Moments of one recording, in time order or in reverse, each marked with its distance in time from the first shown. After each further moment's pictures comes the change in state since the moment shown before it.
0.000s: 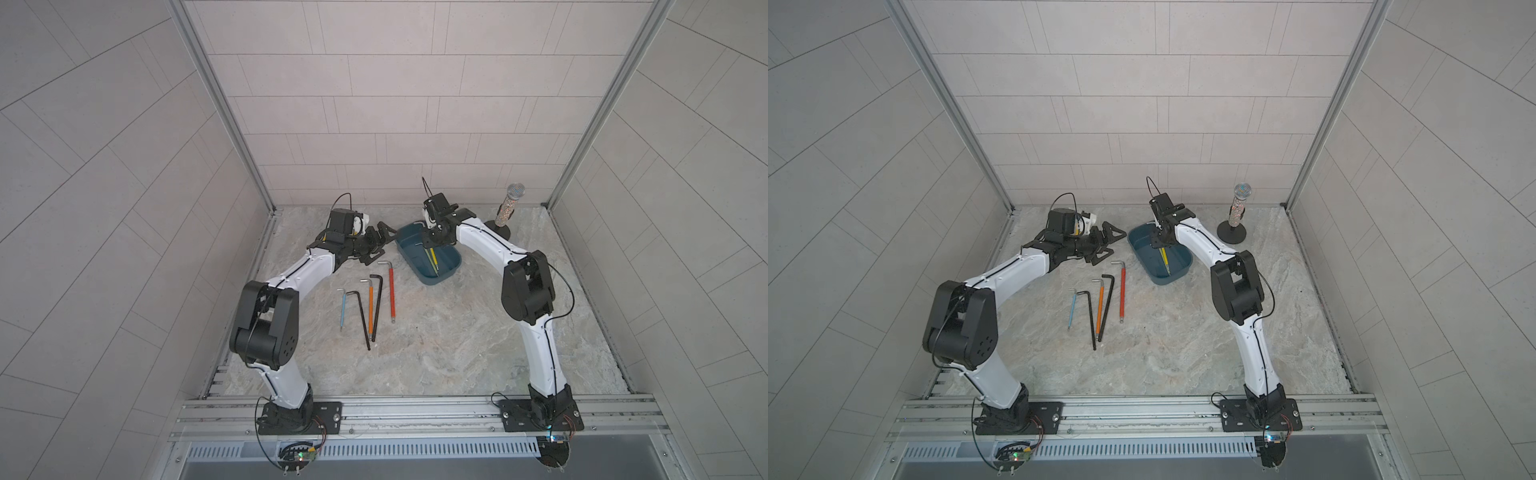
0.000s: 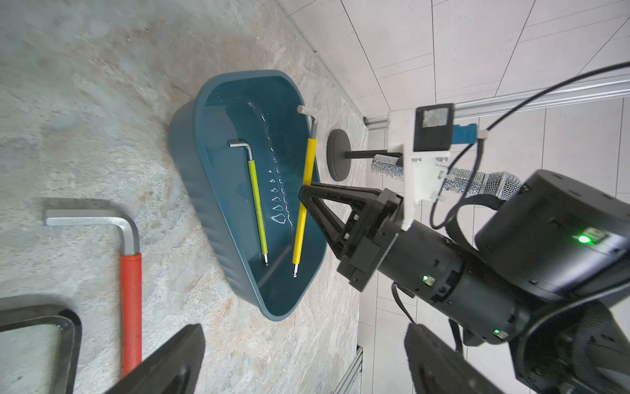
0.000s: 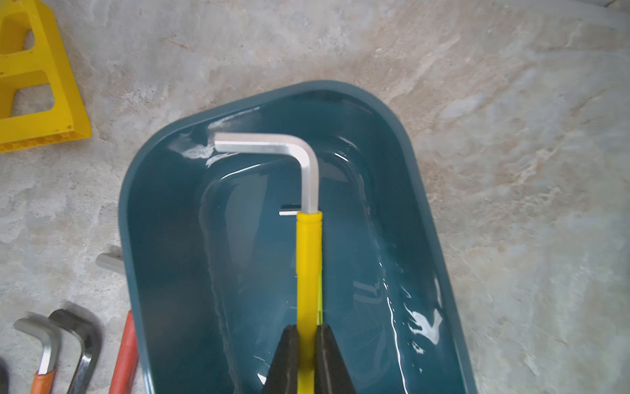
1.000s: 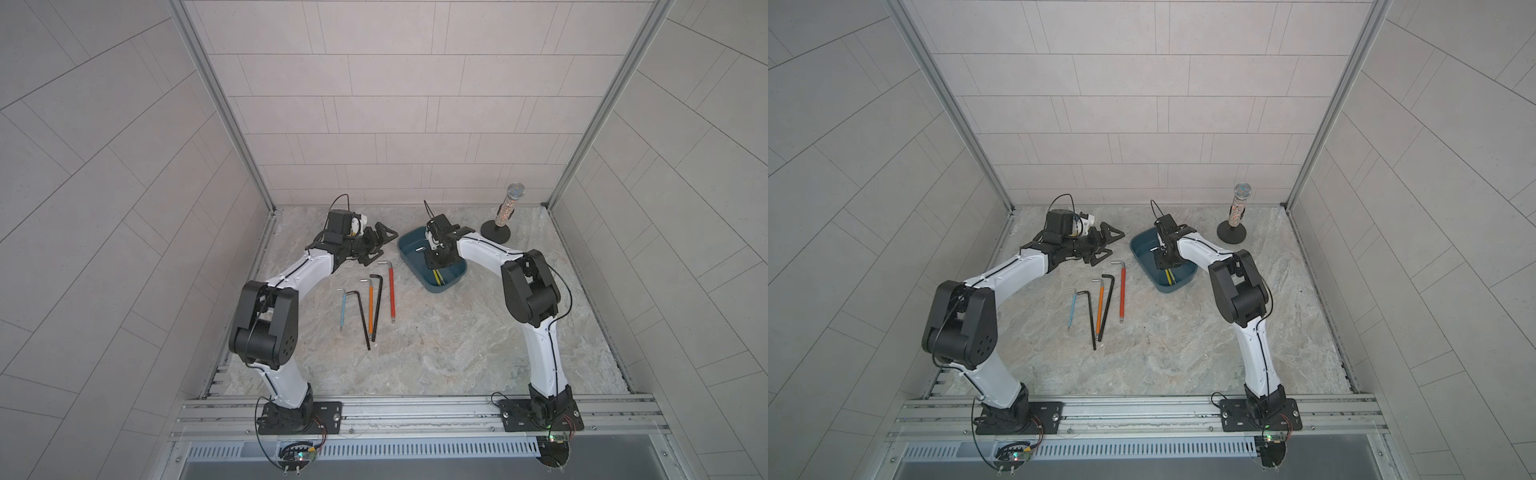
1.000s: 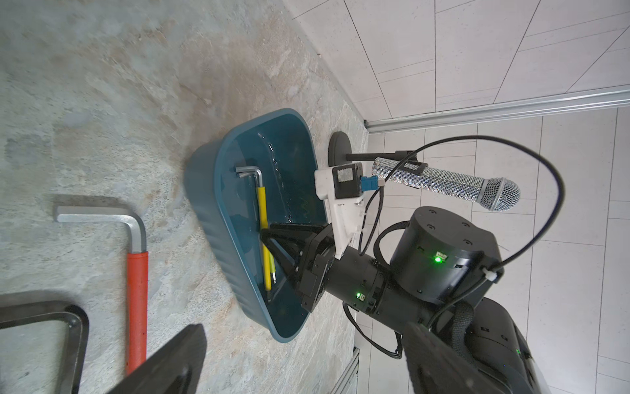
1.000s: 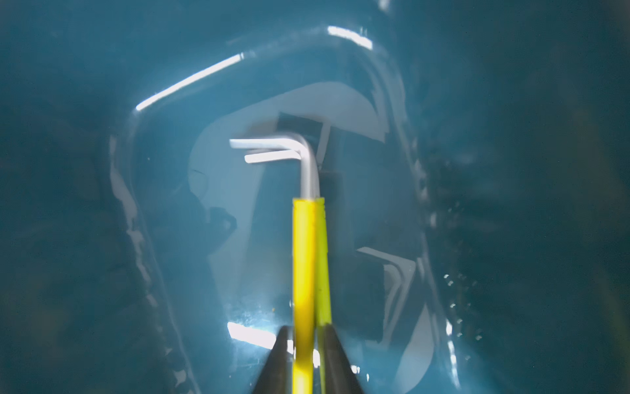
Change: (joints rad) left arm 0.007 -0.006 -0.028 0.017 0.011 -0.014; right arm -0.002 -0.074 -0.330 0.123 -0.070 0.025
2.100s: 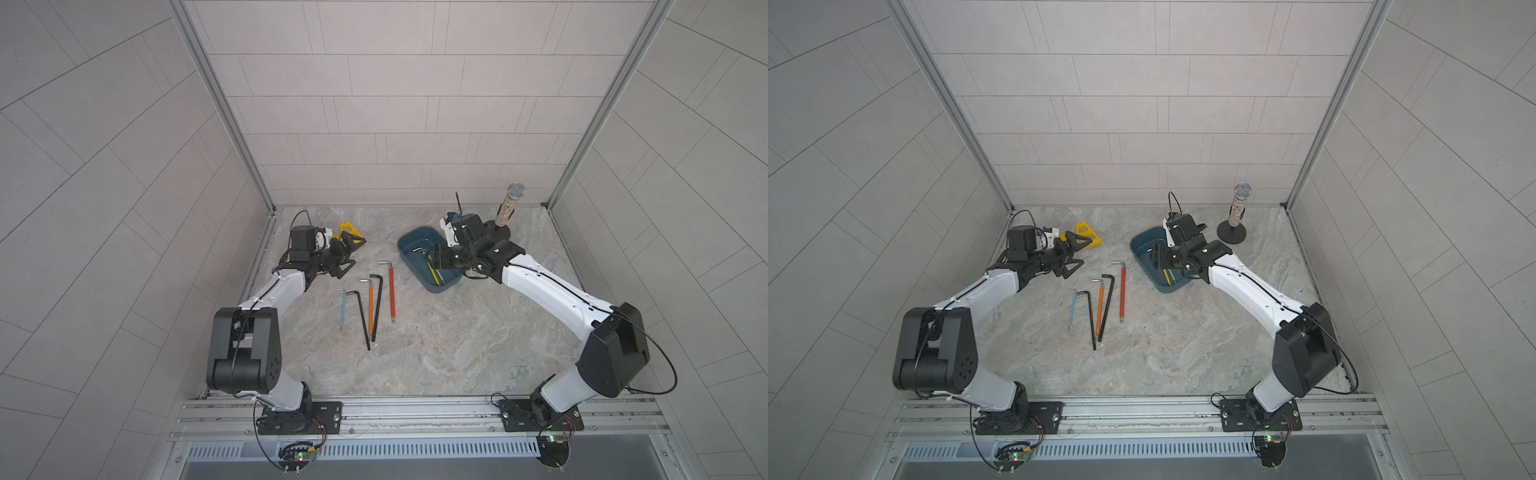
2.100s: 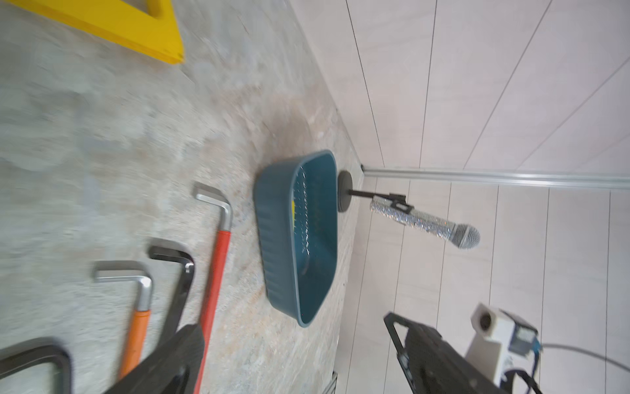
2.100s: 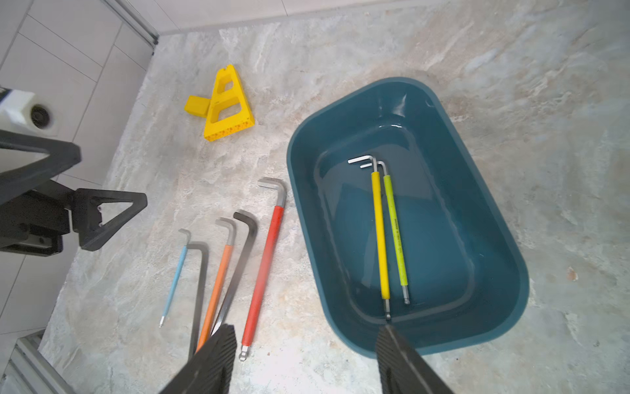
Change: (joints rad) left arm 0.249 -0.200 -0.280 0.088 0.067 -0.060; right arm 0.114 -0.652 -0.363 0.107 -0.035 0.208
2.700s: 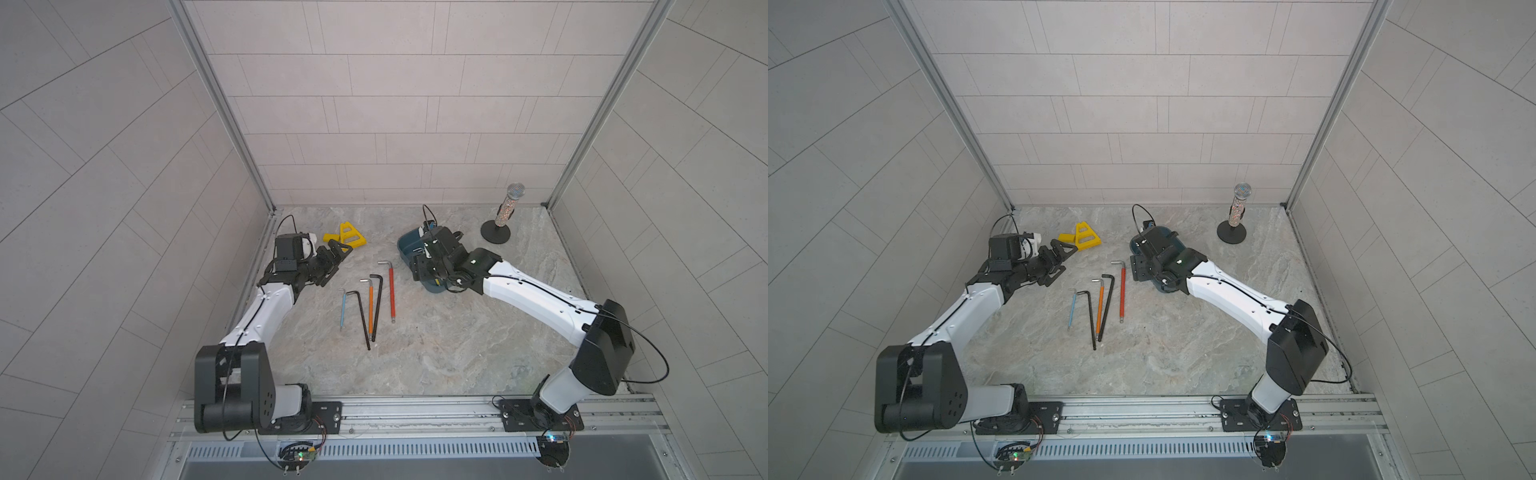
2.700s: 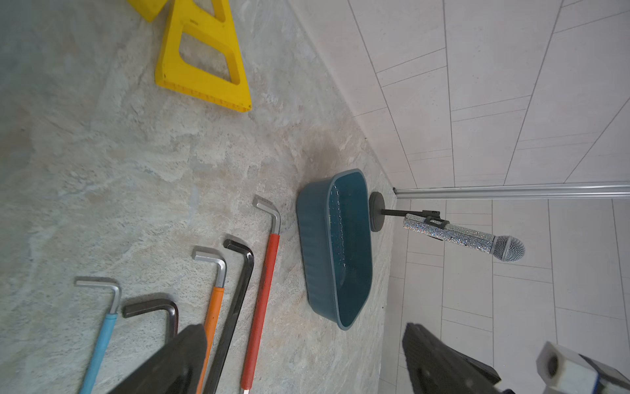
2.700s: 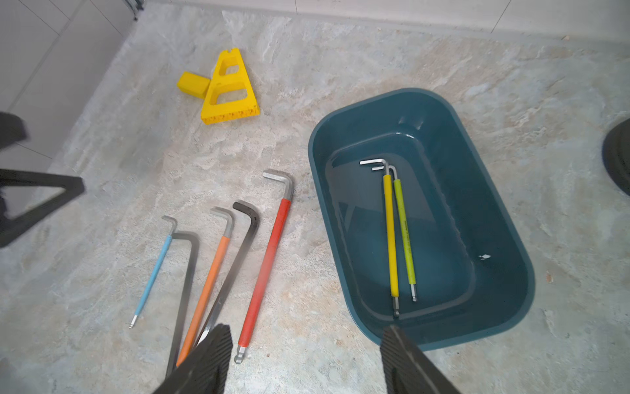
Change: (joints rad) left arm 0.042 -0.196 -0.029 -0.208 -0.135 0.192; right arm 0.199 0.110 0.087 -0.051 0.261 0.010
